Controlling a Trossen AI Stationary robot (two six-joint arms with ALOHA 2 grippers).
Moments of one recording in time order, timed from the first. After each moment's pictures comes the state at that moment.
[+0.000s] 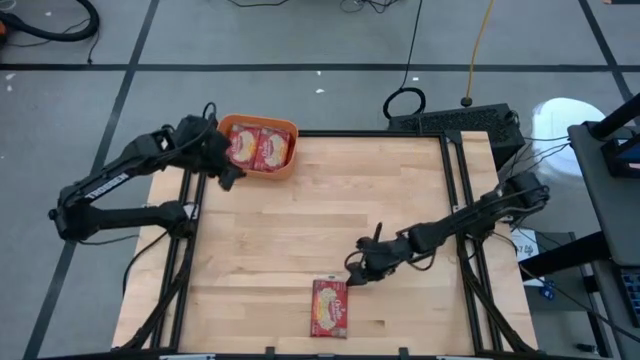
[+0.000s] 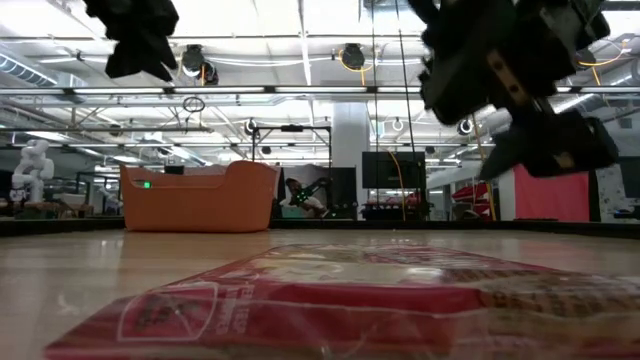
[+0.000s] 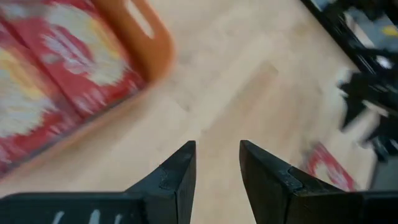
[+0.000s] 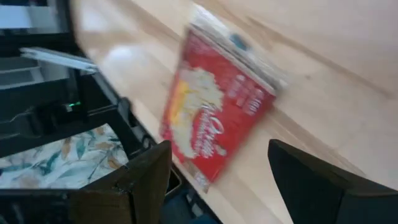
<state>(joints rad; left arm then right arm) 0.59 0.90 1.05 -0.99 0.28 -0.34 0.36 1.56 0.77 0.07 -0.16 1.59</state>
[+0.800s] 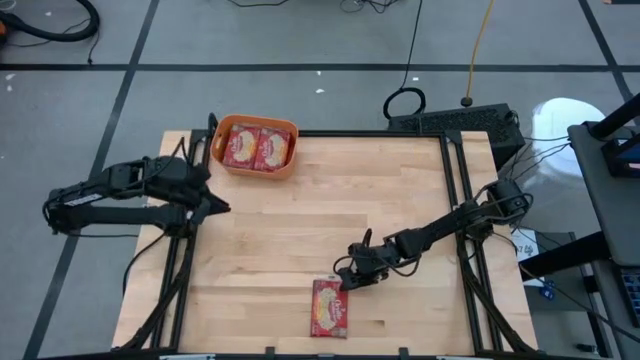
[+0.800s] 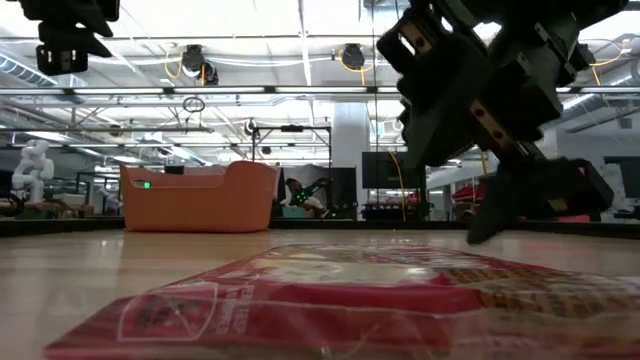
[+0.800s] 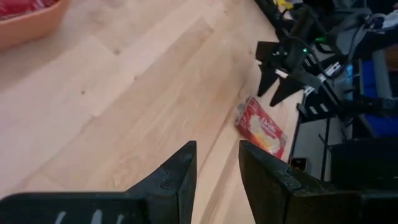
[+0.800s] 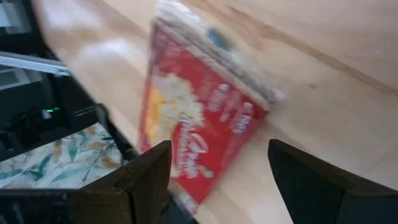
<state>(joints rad) 0.17 0.54 0.83 -0.96 0.22 -0.71 0.35 1.74 0.81 0.15 -0.21 1.63</state>
